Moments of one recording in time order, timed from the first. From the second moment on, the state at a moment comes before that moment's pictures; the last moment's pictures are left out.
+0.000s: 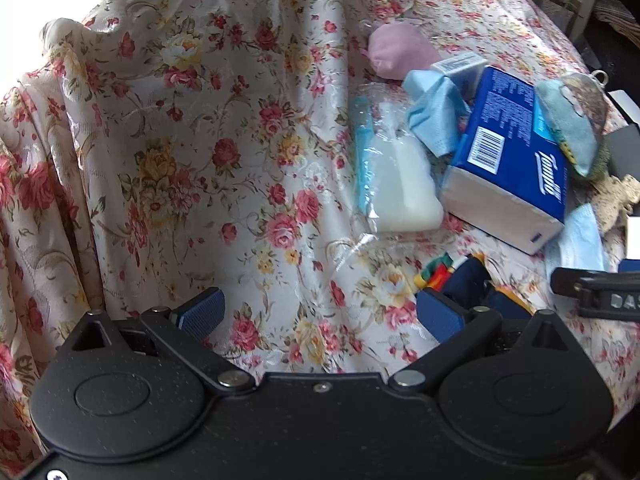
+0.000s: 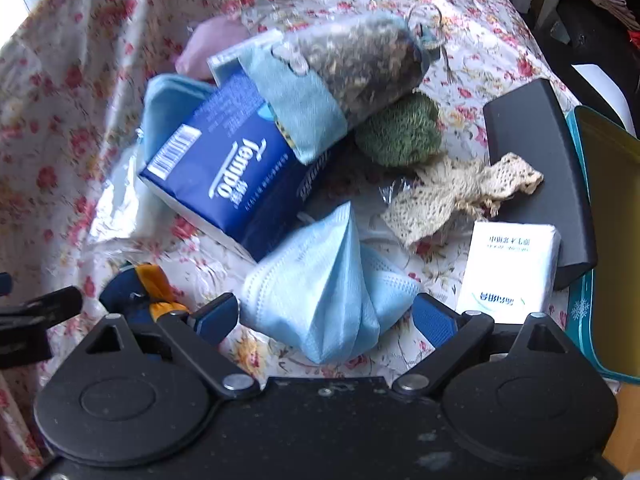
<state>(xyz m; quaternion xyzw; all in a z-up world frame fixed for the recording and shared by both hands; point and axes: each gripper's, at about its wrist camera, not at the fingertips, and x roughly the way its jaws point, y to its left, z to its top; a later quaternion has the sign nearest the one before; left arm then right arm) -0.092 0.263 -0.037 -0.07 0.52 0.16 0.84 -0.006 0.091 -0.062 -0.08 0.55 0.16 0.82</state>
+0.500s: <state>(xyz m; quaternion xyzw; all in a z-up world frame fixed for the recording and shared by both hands) -0.092 0.212 -0.044 -0.01 0.50 0.00 0.86 -0.010 0.069 -0.045 -0.05 0.55 0.17 0.82</state>
